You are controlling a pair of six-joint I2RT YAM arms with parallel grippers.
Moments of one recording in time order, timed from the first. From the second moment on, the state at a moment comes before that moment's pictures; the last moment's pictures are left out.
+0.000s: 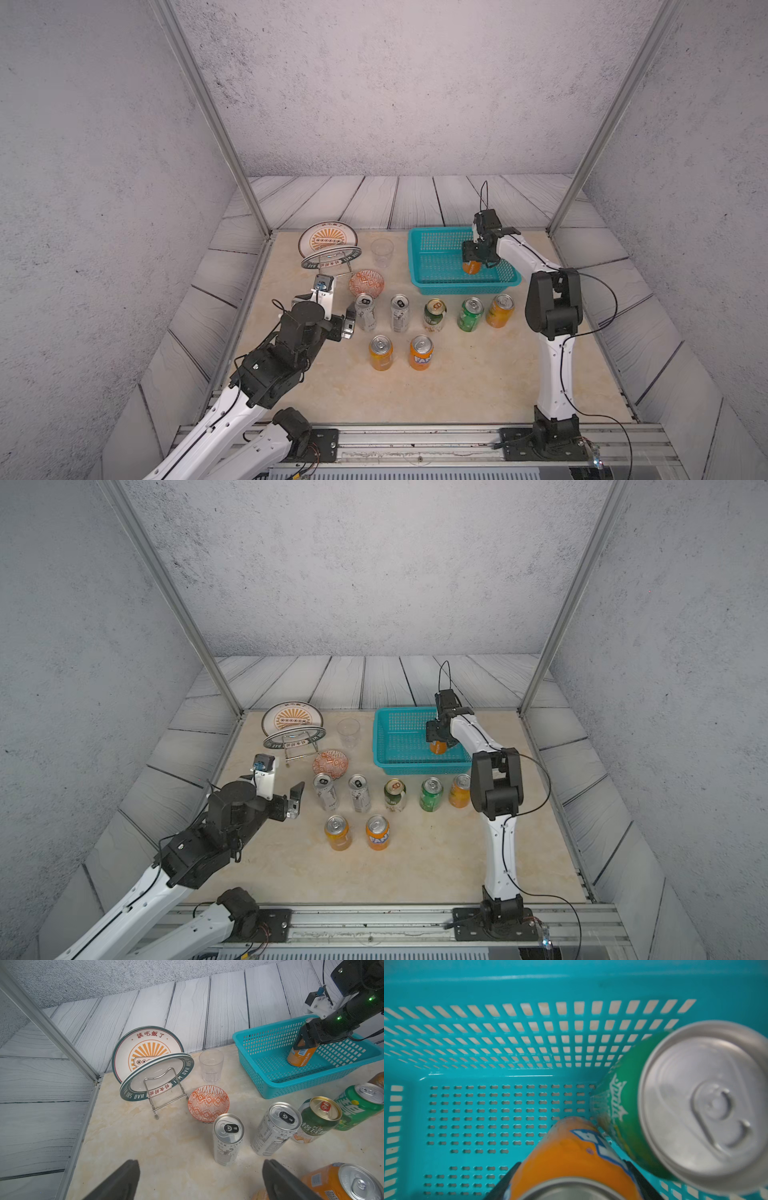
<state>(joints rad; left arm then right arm) -0.66 0.69 0.81 -0.55 -0.40 -0.10 0.20 2.24 1.92 -0.71 0.05 0.15</state>
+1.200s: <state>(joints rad) -0.66 0.69 0.81 -0.55 -0.39 -0.10 0.29 1.85 1.72 -0.82 0.04 0.10</state>
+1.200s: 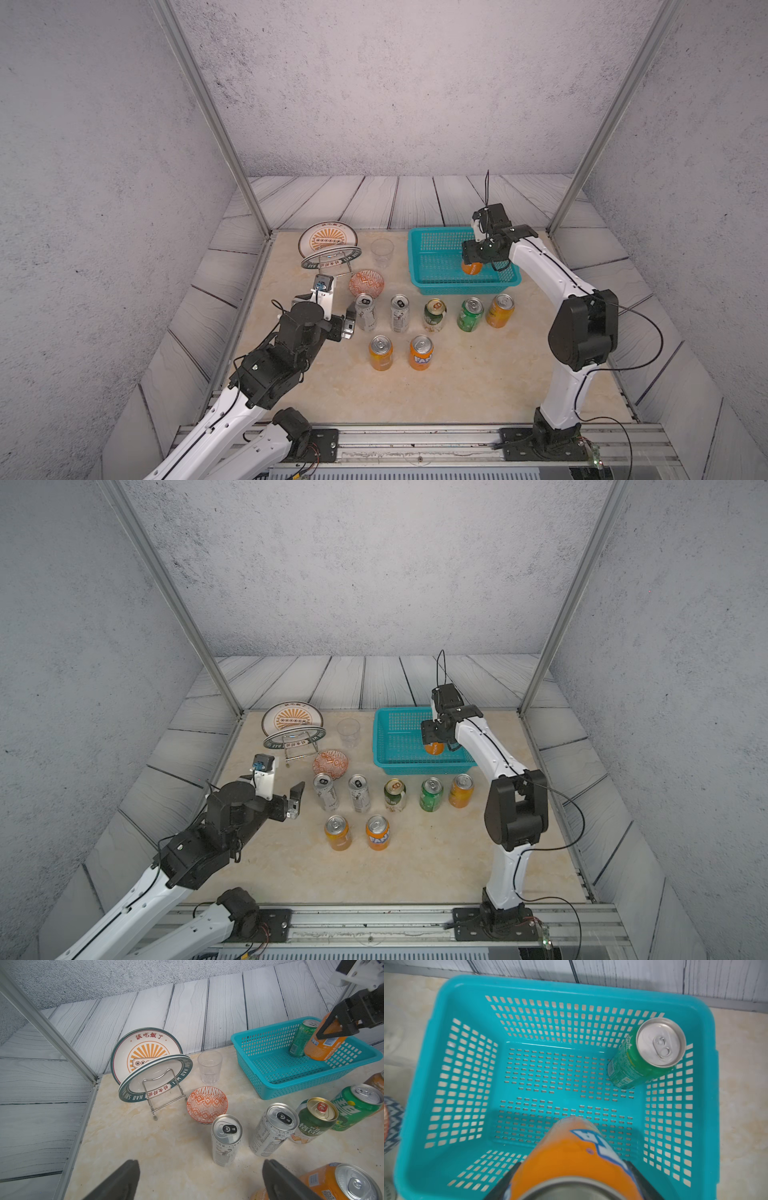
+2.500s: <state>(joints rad) -0.66 0.70 0.81 -0.55 -0.39 -0.10 0.62 0.99 1.04 -0.95 0.05 0.28</state>
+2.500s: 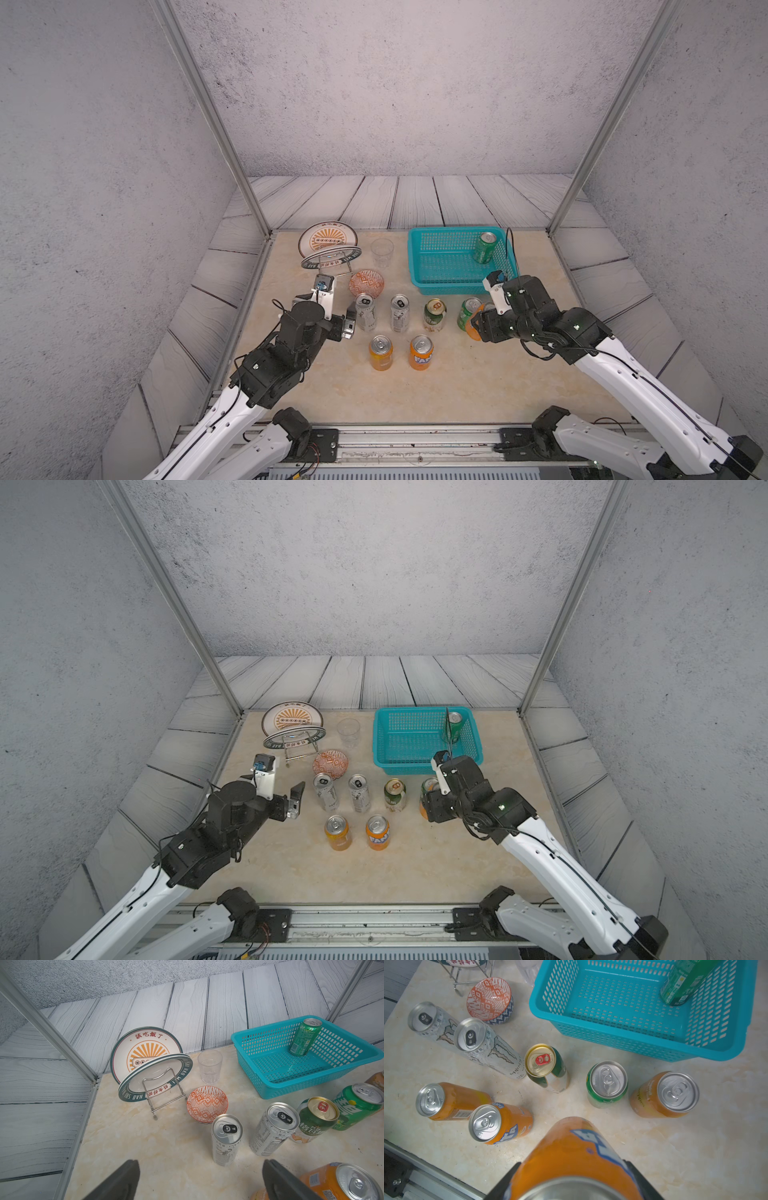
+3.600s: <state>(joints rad) -0.66 0.73 0.81 -0.55 -0.39 -0.10 0.71 1.13 0.72 -0.66 0.06 0.36</state>
